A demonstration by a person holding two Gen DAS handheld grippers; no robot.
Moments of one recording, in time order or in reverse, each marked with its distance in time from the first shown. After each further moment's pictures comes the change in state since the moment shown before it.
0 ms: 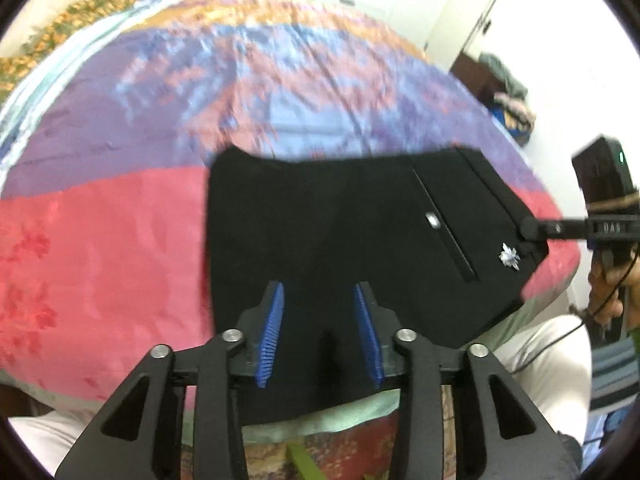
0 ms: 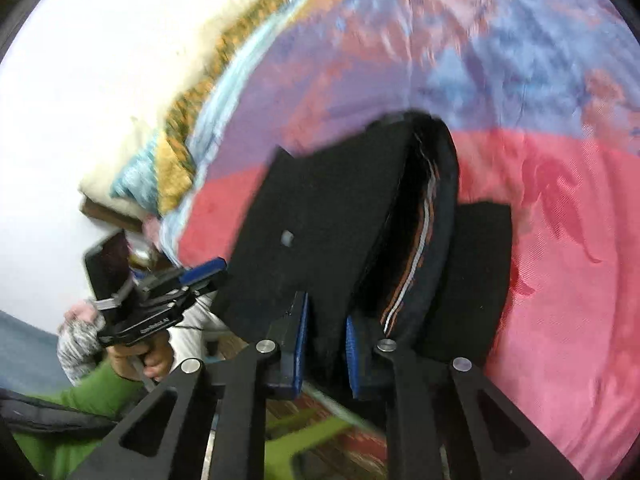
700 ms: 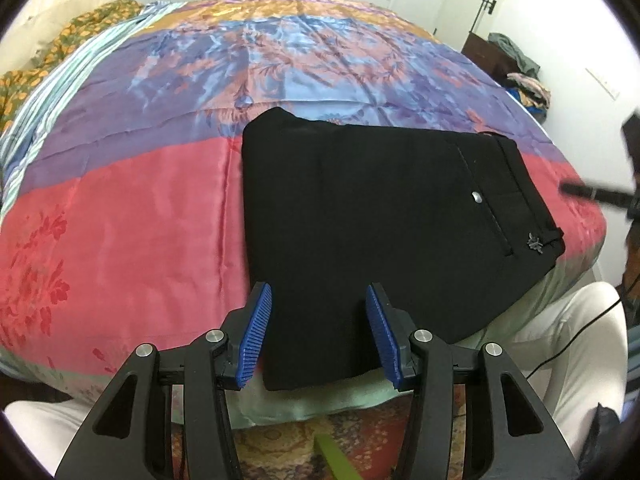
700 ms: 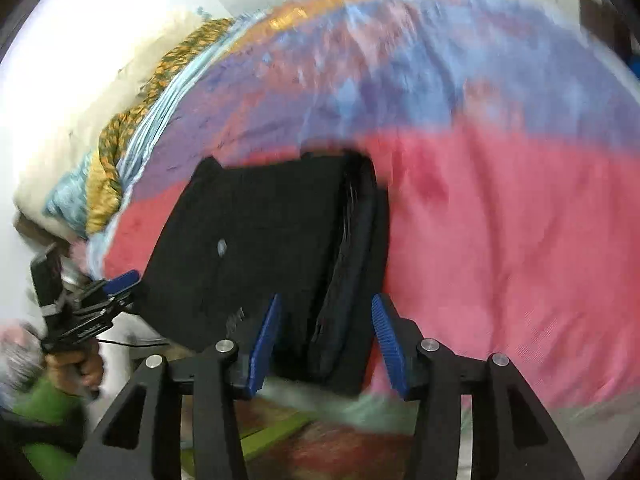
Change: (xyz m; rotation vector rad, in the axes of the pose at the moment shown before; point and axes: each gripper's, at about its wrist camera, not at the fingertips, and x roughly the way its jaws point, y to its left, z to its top) left arm 0.017 -0.009 -0.039 0.065 0.039 0.110; right arm -0.035 0.008 -0.036 -0.079 -0.154 -0.401
